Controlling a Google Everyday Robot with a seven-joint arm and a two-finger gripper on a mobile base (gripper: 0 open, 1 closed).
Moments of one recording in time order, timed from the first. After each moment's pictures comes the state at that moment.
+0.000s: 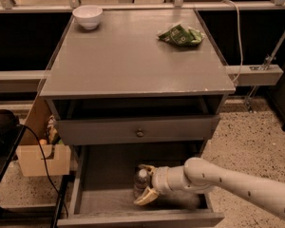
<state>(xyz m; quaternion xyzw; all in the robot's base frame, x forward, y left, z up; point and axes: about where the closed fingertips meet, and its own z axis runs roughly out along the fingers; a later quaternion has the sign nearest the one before) 0.486 0.013 0.417 -0.58 0.65 0.30 0.37</state>
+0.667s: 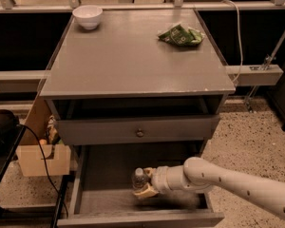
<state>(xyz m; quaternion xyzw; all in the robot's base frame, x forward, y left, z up) 0.487 0.015 0.417 -0.58 0.66 0.31 0.37</state>
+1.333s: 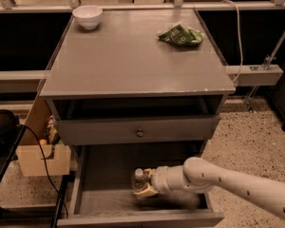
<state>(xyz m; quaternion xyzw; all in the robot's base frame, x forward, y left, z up) 0.487 0.016 0.416 -0.58 0.66 0.31 0.37</state>
